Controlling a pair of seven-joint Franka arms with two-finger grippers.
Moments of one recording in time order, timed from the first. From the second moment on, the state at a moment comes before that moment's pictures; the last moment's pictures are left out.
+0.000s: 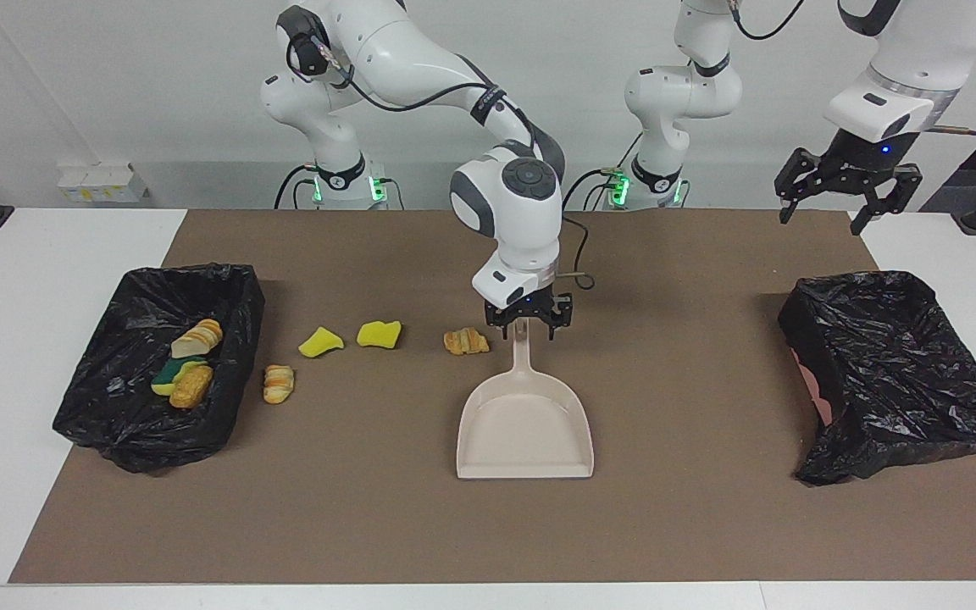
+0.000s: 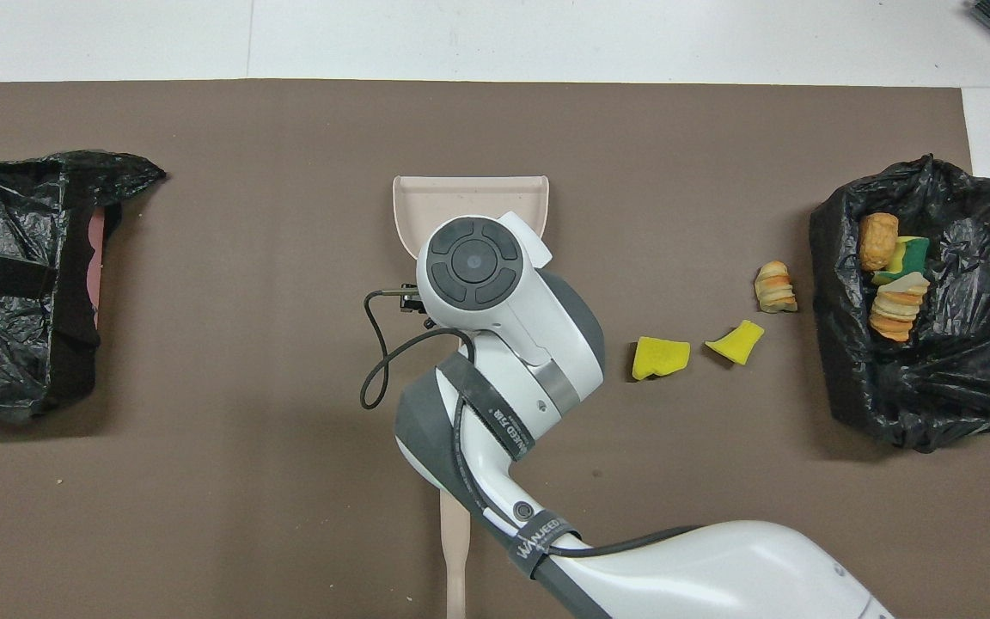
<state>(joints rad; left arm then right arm) -0.09 -0.04 0.01 -1.55 0.00 1.61 0.26 0.56 0.49 0.09 -1.47 -0.04 2.04 0.74</state>
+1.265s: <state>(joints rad) -0.09 0.13 -0.29 -1.59 0.00 1.83 -0.09 0.79 0.06 0.16 -2.10 0.13 2.05 0.90</state>
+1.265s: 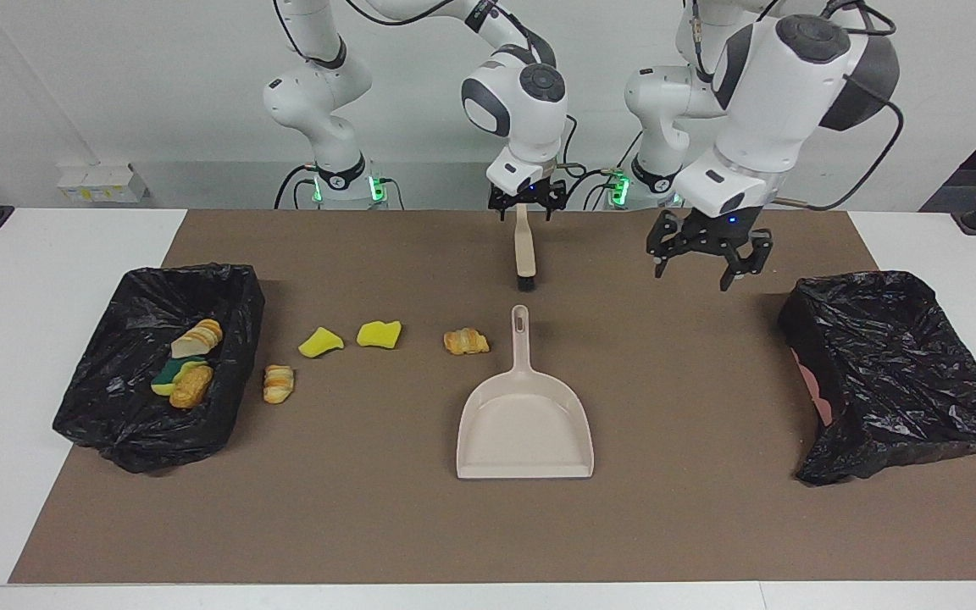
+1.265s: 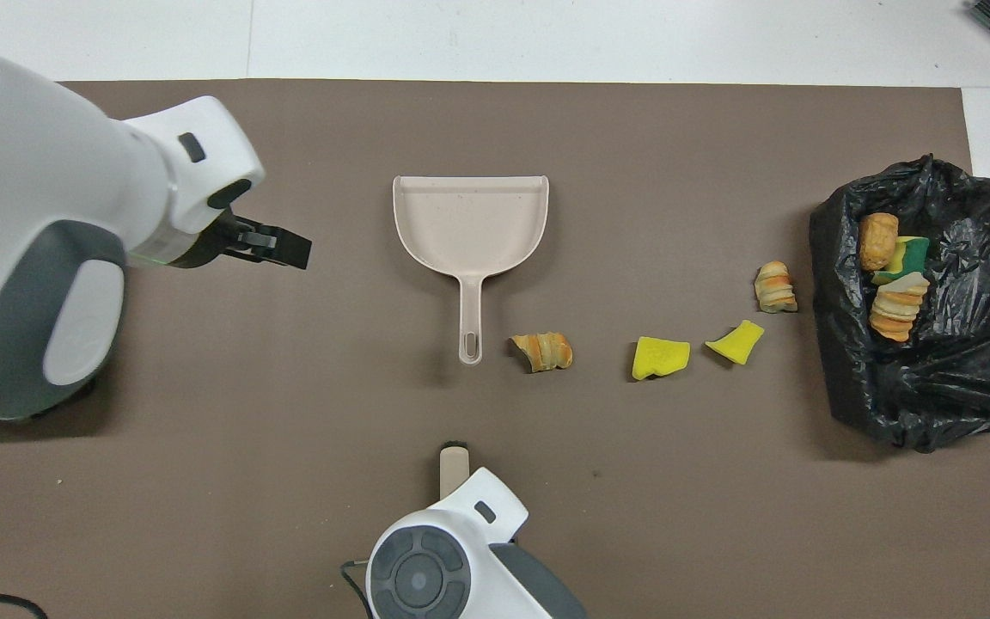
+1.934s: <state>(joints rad) -0.18 0.36 -0.52 -1.68 0.21 2.10 -0.58 0.88 0.06 0.17 -2.26 0.22 2.19 0.96</state>
